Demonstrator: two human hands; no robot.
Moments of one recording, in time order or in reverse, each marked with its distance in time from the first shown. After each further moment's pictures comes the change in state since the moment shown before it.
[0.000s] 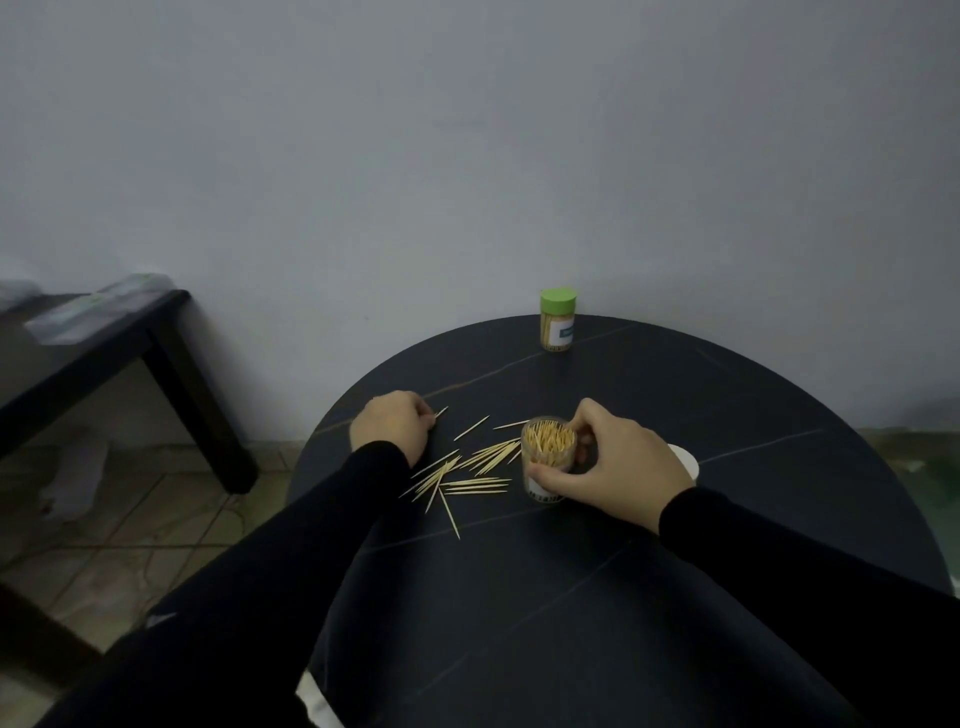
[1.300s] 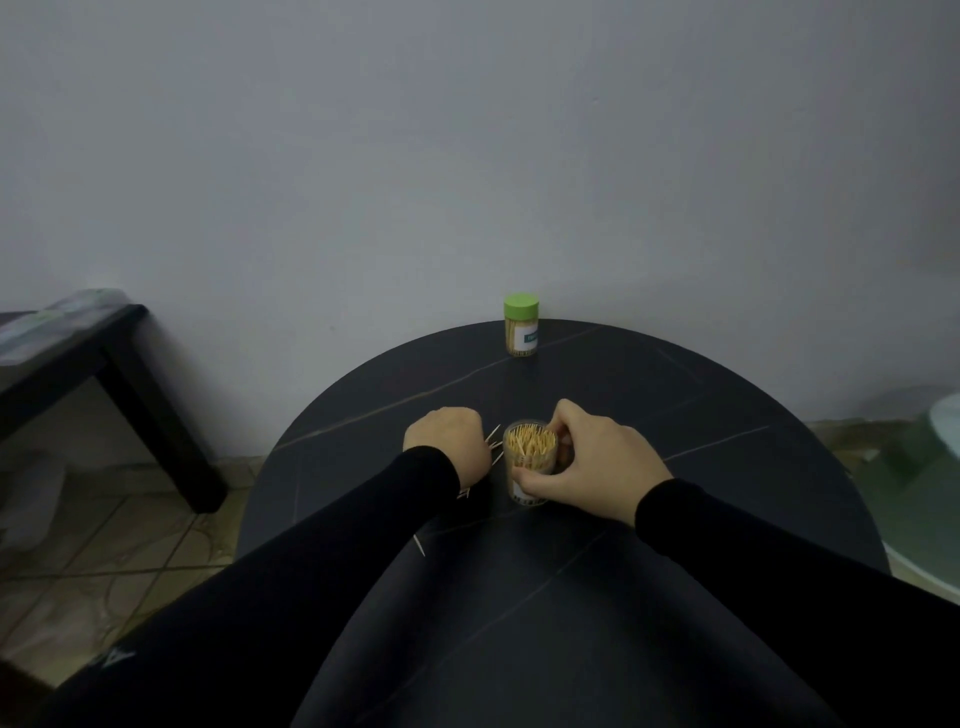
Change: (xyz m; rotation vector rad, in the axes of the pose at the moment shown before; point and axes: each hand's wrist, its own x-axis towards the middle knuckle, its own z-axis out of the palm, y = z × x) left_hand -0.031 0.088 0.006 0.236 -0.212 0.264; right_hand 0.000 0.016 -0.010 -0.051 0.031 0.017
